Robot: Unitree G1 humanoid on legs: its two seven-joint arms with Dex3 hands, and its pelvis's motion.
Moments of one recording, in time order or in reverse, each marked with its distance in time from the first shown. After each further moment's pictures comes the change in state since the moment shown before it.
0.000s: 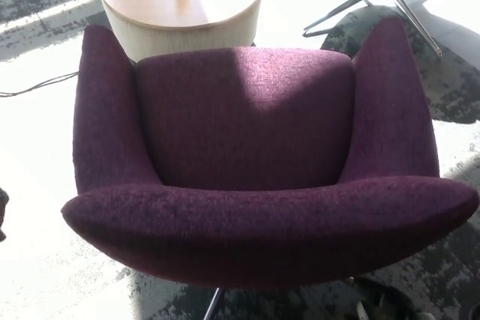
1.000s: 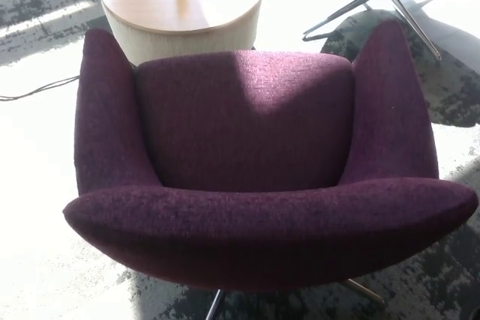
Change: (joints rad) left_arm 0.520 -0.257 -0.060 -0.036 0.083 0.003 0.033; right_arm 0.148 0.043 0.081 0.075 -0.090 0.092 -0.051
